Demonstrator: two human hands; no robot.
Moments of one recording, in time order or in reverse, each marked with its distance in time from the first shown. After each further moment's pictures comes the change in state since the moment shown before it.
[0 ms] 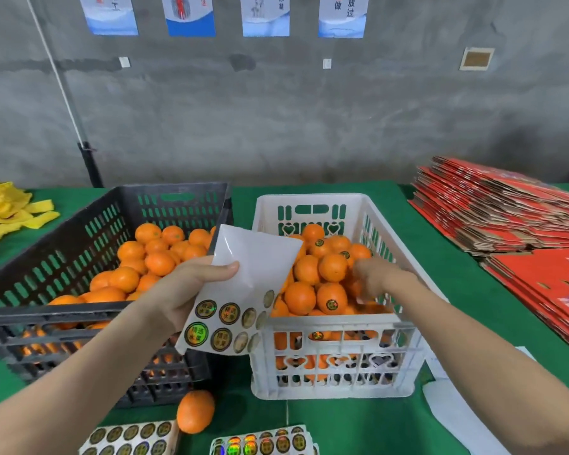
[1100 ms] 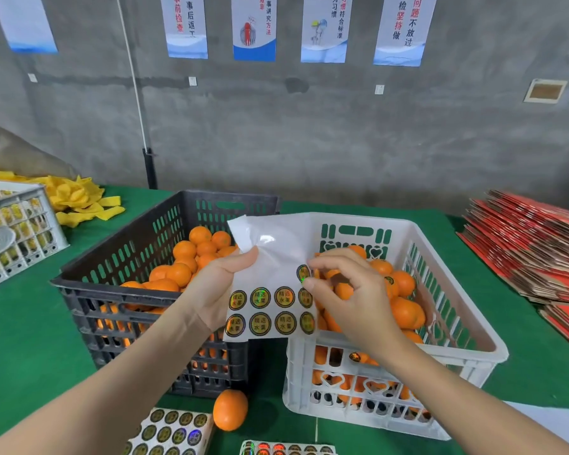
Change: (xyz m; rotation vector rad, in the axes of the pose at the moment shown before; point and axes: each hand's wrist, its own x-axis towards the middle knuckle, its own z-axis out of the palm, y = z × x) left_hand -0.026 0.001 0.006 -0.403 0.160 0.437; right_hand -0.121 -0.148 -0.040 1.037 0.849 -0.660
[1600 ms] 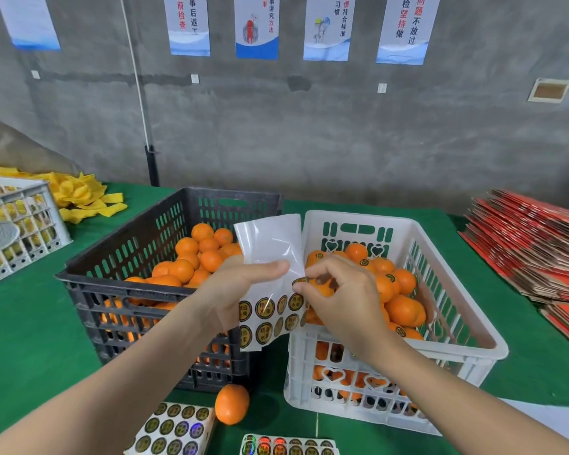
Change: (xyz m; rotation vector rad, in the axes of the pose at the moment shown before) left_hand -0.005 -0.001 -0.003 0.413 -0.031 -0.147; right_hand -0.001 -0.008 0.014 -0.194 0.009 -0.003
